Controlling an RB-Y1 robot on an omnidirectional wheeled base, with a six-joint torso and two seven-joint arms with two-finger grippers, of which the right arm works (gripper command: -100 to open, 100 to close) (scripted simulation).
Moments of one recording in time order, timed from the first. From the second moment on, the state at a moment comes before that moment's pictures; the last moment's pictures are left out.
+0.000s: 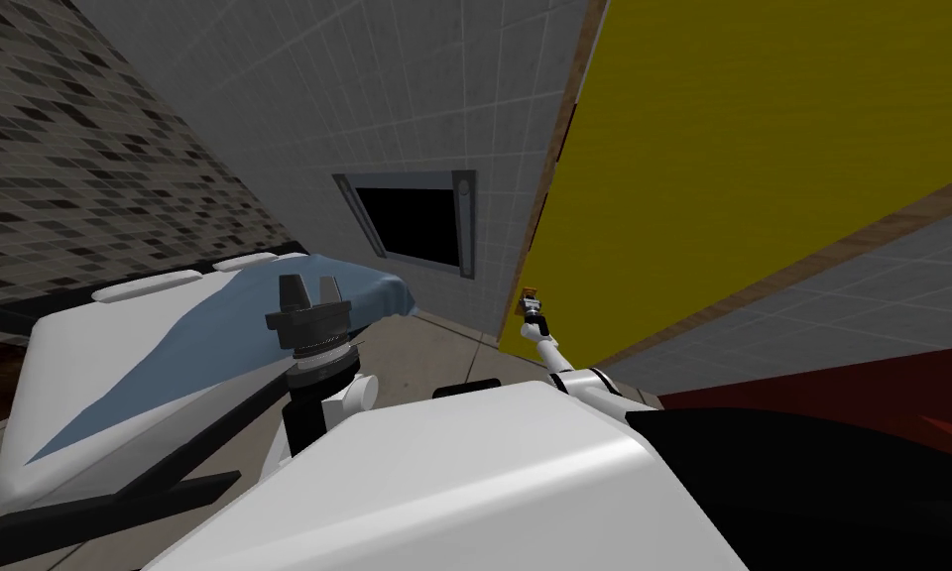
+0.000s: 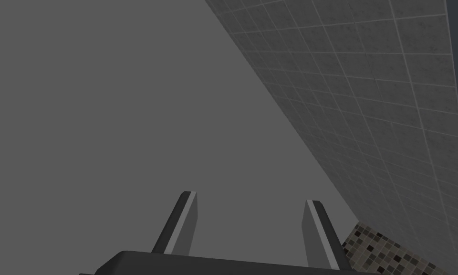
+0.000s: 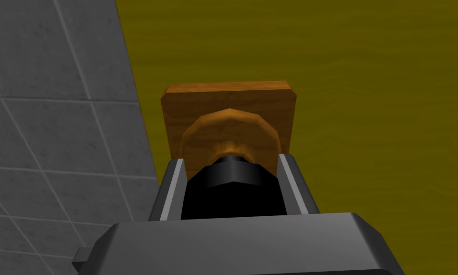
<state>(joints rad) -0.30 -0.29 -0.10 -0.80 -0.66 -0.46 -1.22</state>
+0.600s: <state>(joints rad) -0.28 -0.31 -0.04 -0.82 -0.66 -0.45 -1.26</state>
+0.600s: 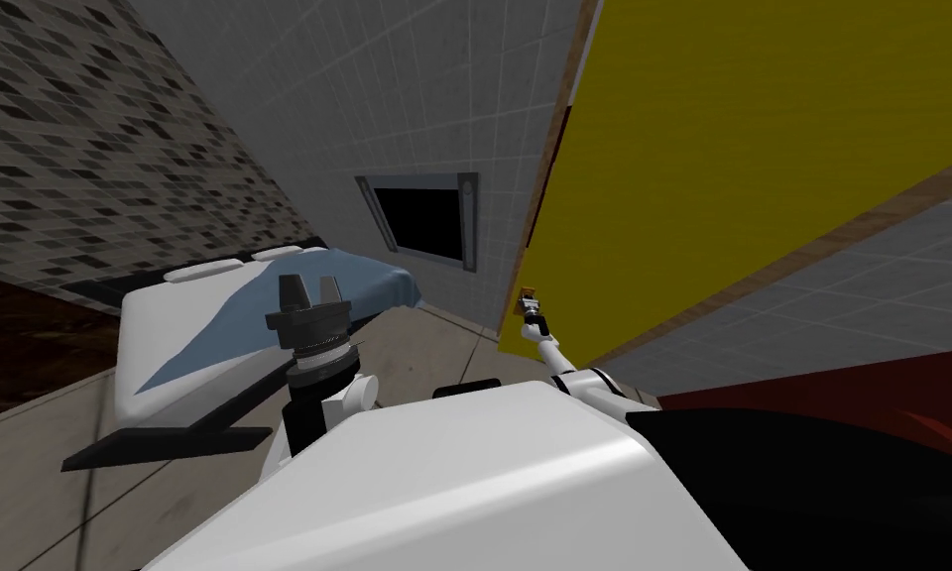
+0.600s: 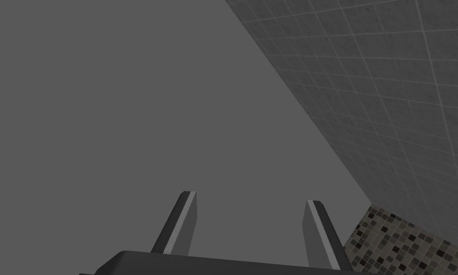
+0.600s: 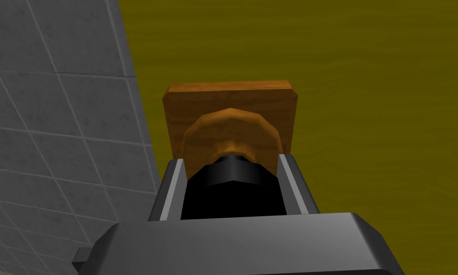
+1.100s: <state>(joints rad) -0.27 -0.34 0.01 -0.85 -0.65 -0.44 -1.32</state>
